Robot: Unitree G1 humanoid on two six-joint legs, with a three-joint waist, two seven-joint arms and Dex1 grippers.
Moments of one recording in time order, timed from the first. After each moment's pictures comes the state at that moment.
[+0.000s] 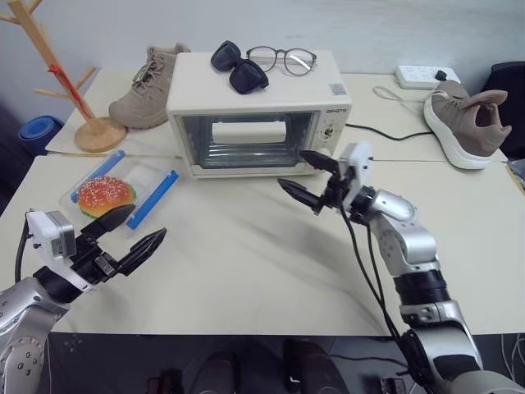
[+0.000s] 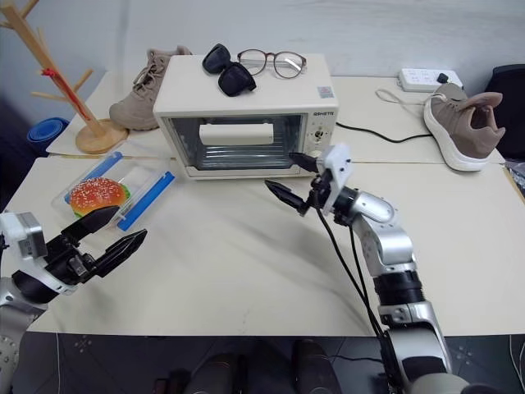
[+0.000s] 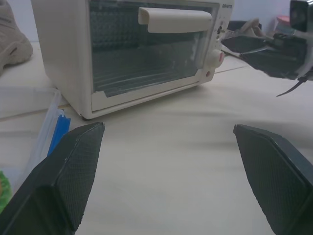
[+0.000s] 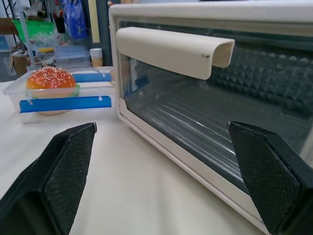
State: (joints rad) left arm 0.20 0.63 0.55 -0.47 -0.81 0.40 -0.68; right arm -0.66 -0.32 0.04 0.19 0.40 0.16 0.84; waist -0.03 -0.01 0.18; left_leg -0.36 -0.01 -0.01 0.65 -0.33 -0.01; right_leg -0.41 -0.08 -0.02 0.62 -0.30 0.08
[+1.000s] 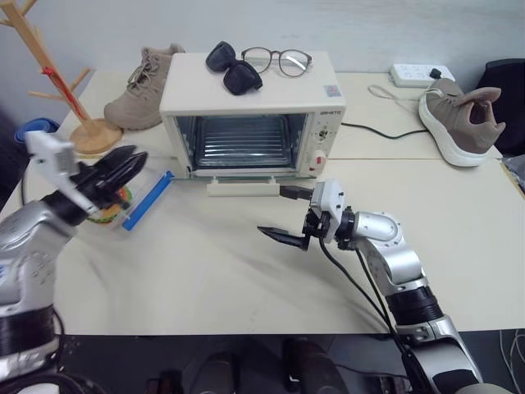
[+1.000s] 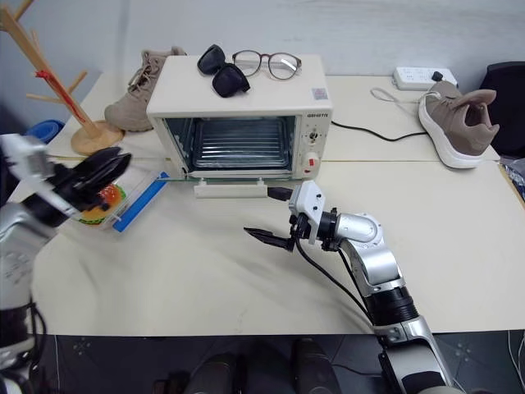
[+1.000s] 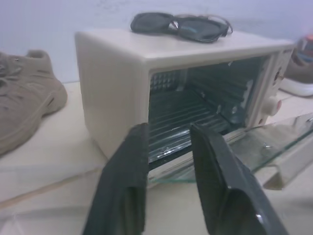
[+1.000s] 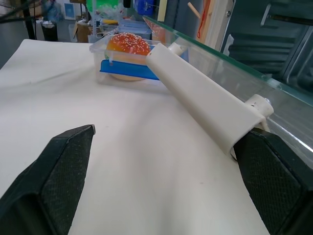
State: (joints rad) left arm -0.41 0.72 0.33 -0.01 -0.65 0.40 -0.64; right arm -0.52 -0.33 0.15 0.08 0.29 0.03 1.02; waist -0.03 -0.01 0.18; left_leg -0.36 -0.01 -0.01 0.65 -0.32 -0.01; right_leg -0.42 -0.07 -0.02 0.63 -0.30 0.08
